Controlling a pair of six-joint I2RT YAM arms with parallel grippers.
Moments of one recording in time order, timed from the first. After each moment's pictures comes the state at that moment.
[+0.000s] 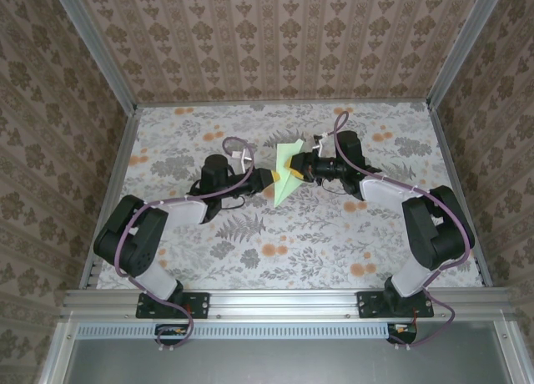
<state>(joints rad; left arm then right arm) -0.55 1.60 0.67 0.69 0.74 -1.03 0.33 1.65 0.91 0.30 -0.82 1.08</state>
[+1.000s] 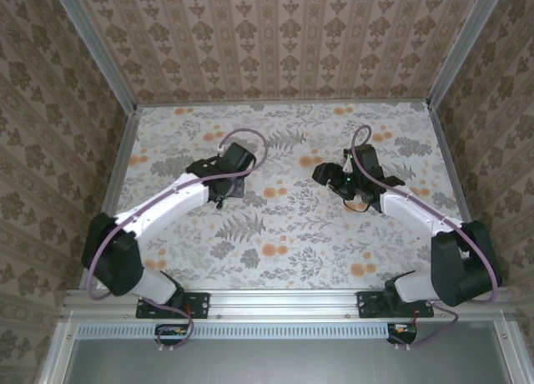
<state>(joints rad) -0.73 1.50 1.17 -0.83 -0.42 -0.48 0.29 1.37 0.80 -0.21 -0.29 0.79</state>
